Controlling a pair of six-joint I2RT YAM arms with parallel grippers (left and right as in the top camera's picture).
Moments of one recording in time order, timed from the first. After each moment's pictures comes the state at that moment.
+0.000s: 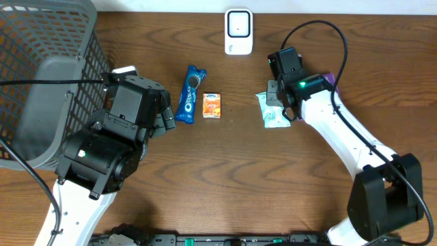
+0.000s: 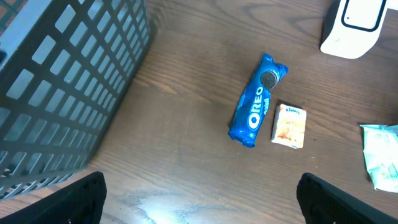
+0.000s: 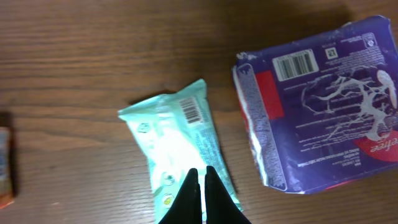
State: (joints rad) left arm -0.43 1.16 1.41 -1.20 -0.40 -0.56; right arm 0.38 1.75 1.32 -0.69 0.25 0.40
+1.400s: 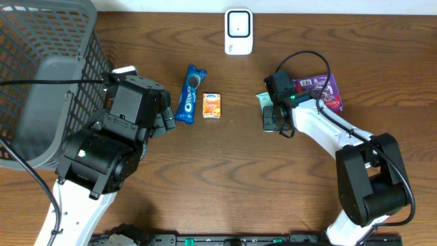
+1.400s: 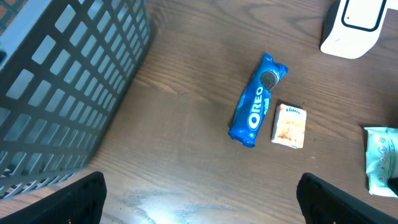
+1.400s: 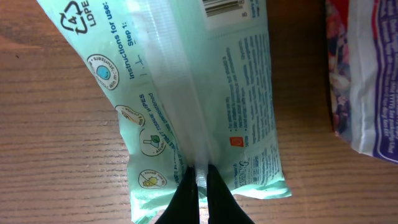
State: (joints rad) left arm -0.43 1.16 1.41 -1.20 -0.40 -0.56; right arm 0.37 1.85 1.13 -0.61 0.10 0.39
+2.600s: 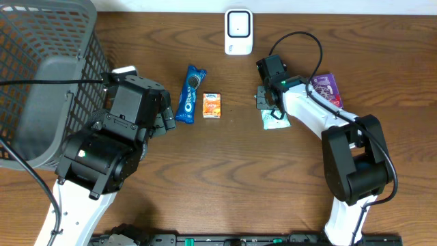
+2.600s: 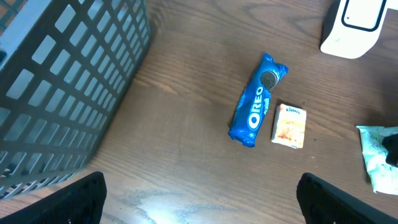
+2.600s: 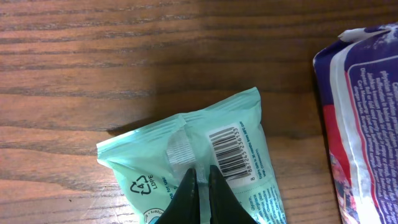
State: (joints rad) left arm -0.43 1.16 1.41 -1.20 -0.40 -0.56; right arm 0.37 2.02 1.33 -0.53 0.18 0.41
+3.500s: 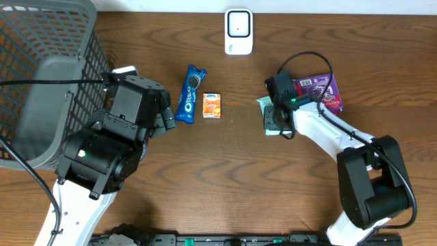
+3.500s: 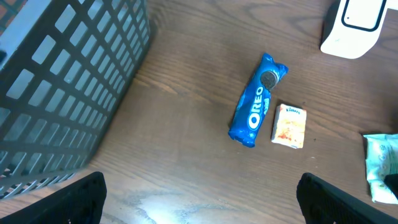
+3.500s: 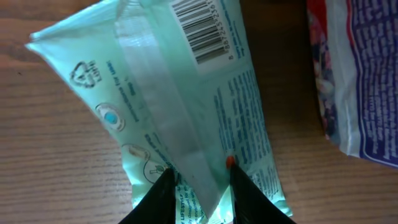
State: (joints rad) left arm -0.43 1.16 1.41 -1.20 -0.40 -0.56; right arm 0.37 1.83 1.10 -0.56 0.12 0.43
